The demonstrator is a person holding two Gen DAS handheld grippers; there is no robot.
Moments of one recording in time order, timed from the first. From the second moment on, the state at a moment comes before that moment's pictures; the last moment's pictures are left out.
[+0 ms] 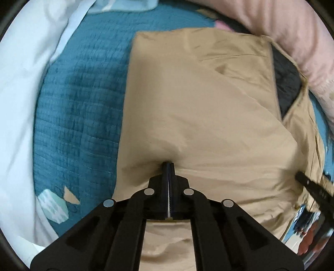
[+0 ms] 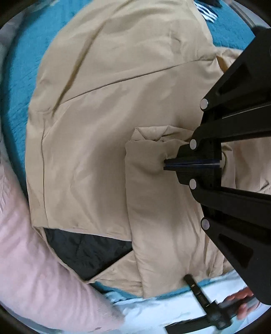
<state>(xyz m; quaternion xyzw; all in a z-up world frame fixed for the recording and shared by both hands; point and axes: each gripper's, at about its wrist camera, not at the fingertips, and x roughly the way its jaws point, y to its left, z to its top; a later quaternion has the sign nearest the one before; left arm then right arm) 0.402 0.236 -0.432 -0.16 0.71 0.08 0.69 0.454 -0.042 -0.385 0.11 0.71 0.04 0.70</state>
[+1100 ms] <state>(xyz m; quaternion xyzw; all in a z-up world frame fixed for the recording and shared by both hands) 0.369 0.092 -0.329 -0.10 0.66 0.05 0.74 0.381 -0.147 -0.240 0.12 0.58 0.02 0.81</state>
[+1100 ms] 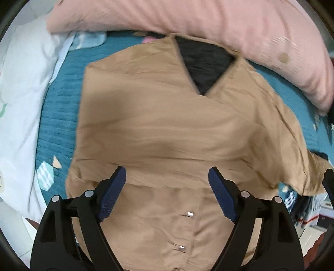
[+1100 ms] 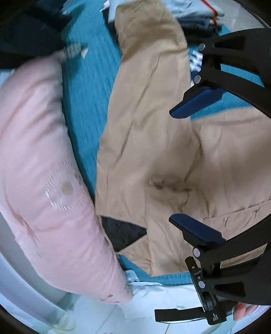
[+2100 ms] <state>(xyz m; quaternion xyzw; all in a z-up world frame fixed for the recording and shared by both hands) 0.437 -0.106 -0.413 -0.14 0.72 -0.08 0.68 0.346 -0.419 -0.246 0.20 0.55 -0.15 0.80</state>
